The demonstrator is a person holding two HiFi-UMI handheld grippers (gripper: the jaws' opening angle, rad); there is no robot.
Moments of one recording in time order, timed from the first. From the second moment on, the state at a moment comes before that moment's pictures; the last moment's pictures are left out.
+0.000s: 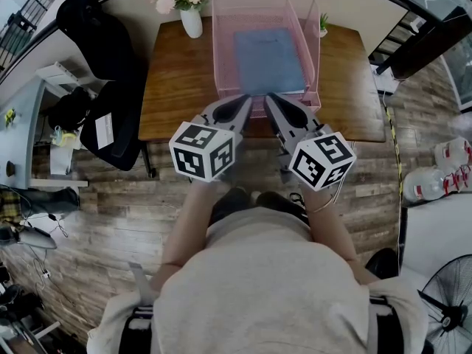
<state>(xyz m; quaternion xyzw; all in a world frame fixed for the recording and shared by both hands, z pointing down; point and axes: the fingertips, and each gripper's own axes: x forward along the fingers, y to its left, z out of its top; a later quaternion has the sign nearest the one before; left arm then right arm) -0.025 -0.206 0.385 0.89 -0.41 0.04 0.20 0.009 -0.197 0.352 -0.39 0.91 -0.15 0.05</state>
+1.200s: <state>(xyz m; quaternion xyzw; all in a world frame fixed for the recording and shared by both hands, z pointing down) -0.023 -0.212 0.388 0.89 -0.40 0.04 0.21 0.013 -0.202 0.368 -0.39 0.90 -0.17 0.03</state>
